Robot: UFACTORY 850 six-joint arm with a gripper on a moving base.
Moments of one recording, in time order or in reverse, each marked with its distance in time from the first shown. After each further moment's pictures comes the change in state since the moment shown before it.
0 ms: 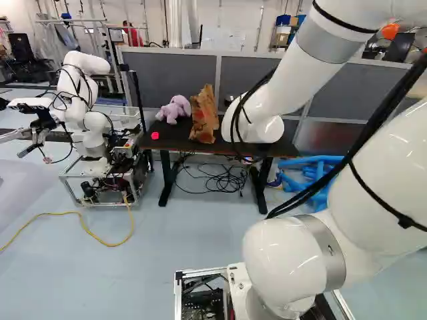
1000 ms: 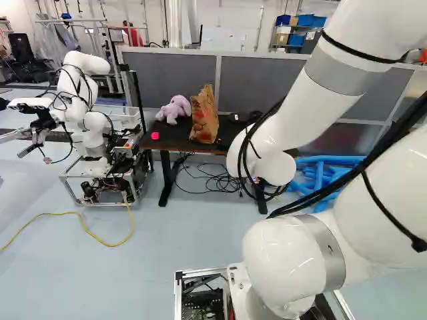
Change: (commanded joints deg) arm -0.6 4.3 12.5 -1.6 18.3 -2.3
